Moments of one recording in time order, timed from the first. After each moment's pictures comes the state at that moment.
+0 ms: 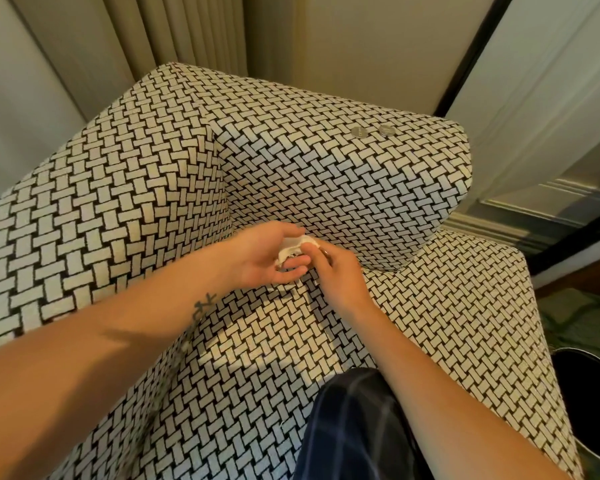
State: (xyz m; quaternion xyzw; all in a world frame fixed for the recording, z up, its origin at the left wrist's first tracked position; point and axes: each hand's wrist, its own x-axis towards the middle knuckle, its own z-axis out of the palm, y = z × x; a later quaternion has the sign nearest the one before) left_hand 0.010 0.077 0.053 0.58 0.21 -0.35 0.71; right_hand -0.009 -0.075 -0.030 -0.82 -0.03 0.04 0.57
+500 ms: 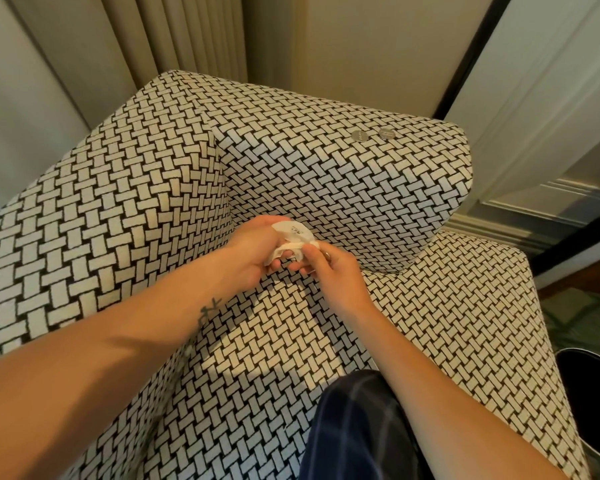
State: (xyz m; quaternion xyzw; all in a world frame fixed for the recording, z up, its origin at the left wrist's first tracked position) left_hand 0.022 0.082 0.036 0.67 0.23 -0.18 0.68; right_hand -0.011 -0.067 -0.025 -0.78 -0.01 0.05 0.62
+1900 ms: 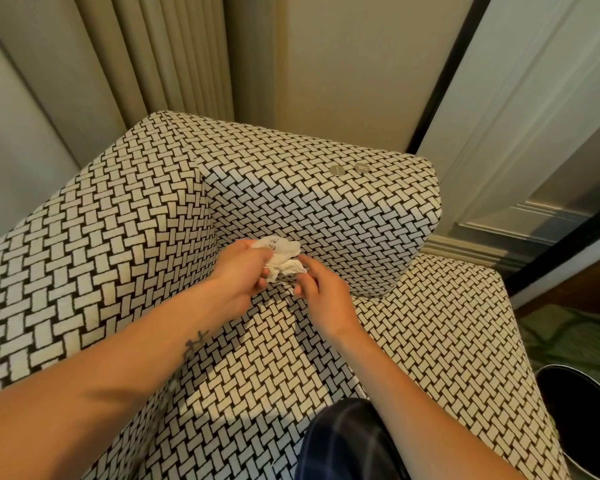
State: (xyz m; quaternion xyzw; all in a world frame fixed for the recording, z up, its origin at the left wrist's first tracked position) left_hand 0.022 0.075 0.044 0.65 0.24 -0.14 0.70; right_hand -0.009 -0.071 -0.010 -0.84 0.02 0.04 0.54
